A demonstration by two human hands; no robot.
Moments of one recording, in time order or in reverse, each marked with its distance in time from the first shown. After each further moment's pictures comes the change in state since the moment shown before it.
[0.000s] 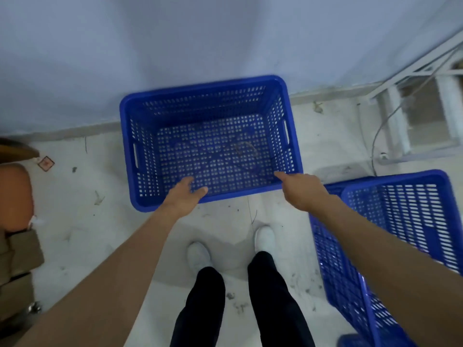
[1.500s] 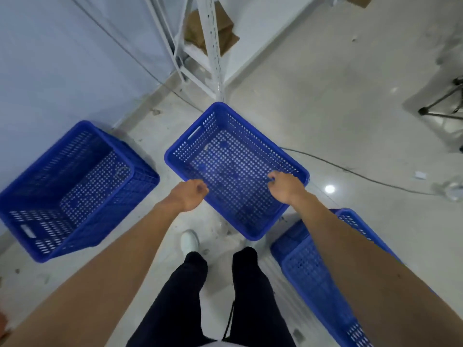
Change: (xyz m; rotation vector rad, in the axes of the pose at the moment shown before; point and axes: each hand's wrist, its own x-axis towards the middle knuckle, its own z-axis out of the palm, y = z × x) left_hand -0.381 0.282 0.491 0.930 -0.272 0.465; right_hand -0.558 0.364 0.200 0.971 0.120 0.619
